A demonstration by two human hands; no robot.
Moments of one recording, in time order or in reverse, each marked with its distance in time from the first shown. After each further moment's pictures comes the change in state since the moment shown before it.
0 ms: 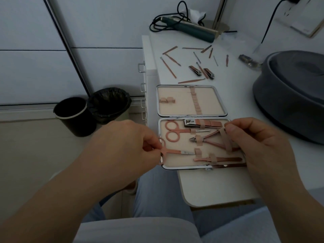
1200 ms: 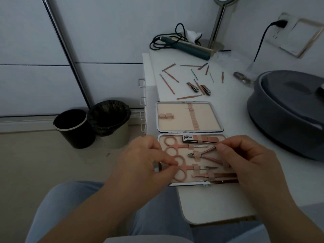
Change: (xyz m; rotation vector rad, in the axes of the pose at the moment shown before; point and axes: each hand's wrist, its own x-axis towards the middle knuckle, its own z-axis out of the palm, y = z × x) left_hand 0.004 0.003 0.039 -0.278 0.151 0.067; right_hand 0.001 0.000 0.000 -0.128 -0.041 -0.002
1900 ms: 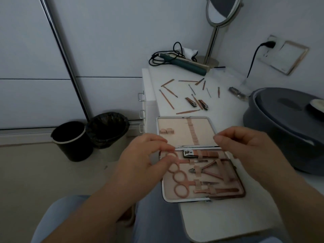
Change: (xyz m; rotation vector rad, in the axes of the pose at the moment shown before) left_hand 0.030 -0.004 -0.013 -0.110 0.072 0.034; right_hand 0.048 -0.028 -0.014 -0.124 -0.172 0.002
